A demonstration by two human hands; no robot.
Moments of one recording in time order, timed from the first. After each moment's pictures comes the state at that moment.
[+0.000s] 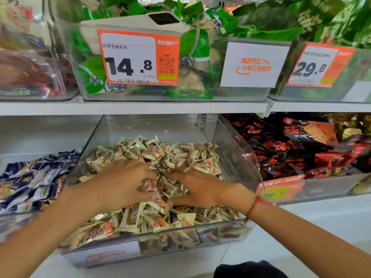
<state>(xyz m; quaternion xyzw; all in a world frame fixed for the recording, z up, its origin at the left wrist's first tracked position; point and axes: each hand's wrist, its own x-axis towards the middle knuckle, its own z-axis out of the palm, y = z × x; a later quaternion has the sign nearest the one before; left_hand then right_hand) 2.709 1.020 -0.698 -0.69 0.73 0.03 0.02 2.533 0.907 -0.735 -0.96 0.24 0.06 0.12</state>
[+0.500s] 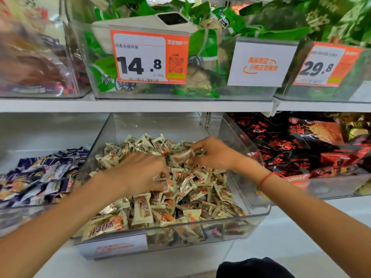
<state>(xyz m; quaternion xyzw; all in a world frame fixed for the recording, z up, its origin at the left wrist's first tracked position) 2.704 1.000 -0.700 -0.66 0.75 0.01 0.03 2.533 0.880 -0.685 -0.89 0.36 -0.07 0.25</state>
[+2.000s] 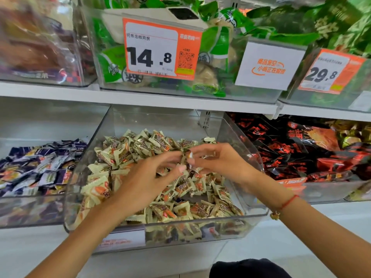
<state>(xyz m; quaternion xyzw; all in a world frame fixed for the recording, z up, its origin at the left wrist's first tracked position) 2.675 1.021 -0.731 -0.64 0.63 0.18 -0.41 2.509 0.911 -0.690 -0.77 0.31 -0.22 0.51</state>
